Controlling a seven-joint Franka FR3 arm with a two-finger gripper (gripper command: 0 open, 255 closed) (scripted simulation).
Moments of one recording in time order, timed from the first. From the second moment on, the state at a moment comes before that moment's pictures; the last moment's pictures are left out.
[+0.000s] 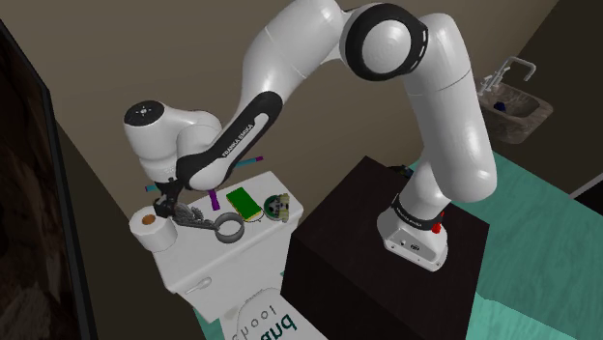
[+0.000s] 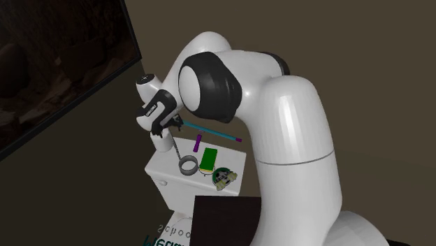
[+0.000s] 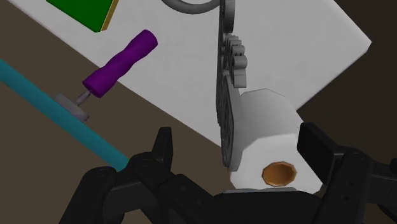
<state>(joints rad) 0.37 0.71 0.33 -1.72 -0.51 2.42 0.55</state>
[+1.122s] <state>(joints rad) 0.39 0.75 0.31 -1.71 -0.53 2.45 0.56</state>
